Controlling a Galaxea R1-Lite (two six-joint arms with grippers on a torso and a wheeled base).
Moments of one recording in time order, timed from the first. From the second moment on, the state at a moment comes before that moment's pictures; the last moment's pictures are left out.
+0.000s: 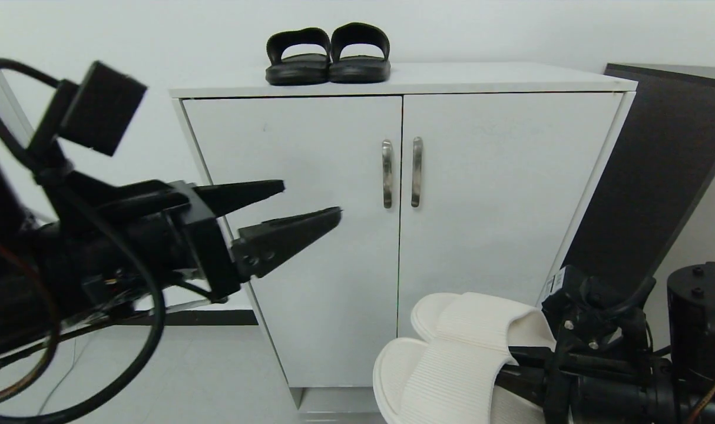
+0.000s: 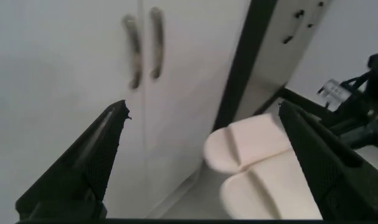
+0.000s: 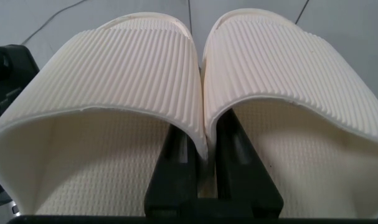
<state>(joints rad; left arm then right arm) -0.59 1.28 -0.77 -0.53 -0.25 -0.06 0.81 1.41 -0.51 -0.54 0.15 -0.04</state>
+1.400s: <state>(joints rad) -0.66 1.82 -1.33 -0.53 -0.43 -0.34 0.82 1.44 -0.49 -0.56 0.15 -0.04</state>
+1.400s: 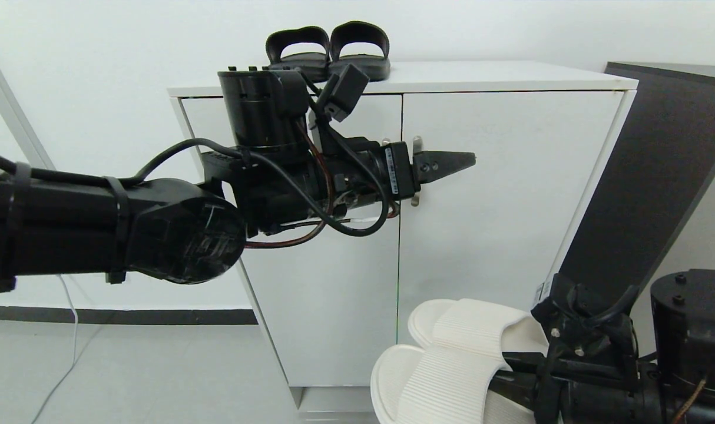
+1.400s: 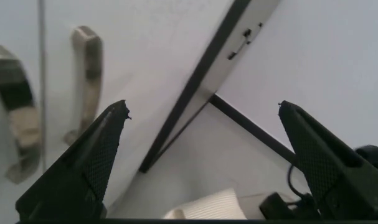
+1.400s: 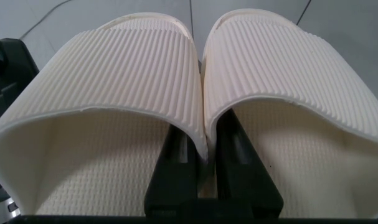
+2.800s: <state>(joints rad) -0.61 1.93 -1.41 -0.53 -0.33 -0.33 0.82 1.45 -0.49 -0.56 0.15 -0.05</state>
